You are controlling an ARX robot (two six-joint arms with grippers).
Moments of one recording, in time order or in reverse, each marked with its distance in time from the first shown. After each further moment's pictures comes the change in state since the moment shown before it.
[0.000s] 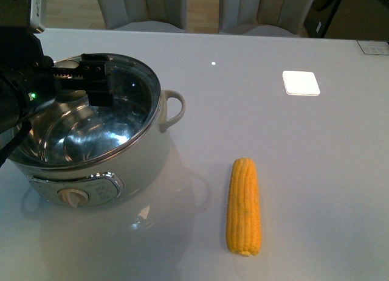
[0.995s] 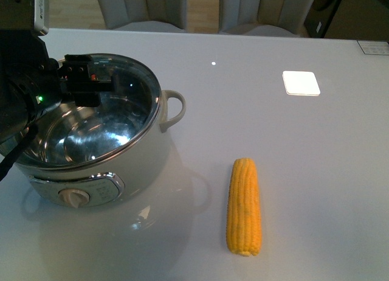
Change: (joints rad) left arm -0.032 0.005 -0.011 0.013 -0.044 -0.045; right arm 0.000 0.000 0.000 0.000 0.000 0.000
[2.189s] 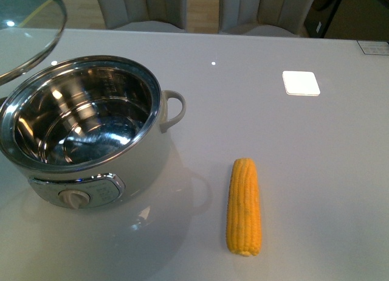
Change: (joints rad) left arm 0.284 -0.369 0.025 -0.266 0.105 0.079; right arm 0.000 0.000 0.000 0.000 0.000 0.000
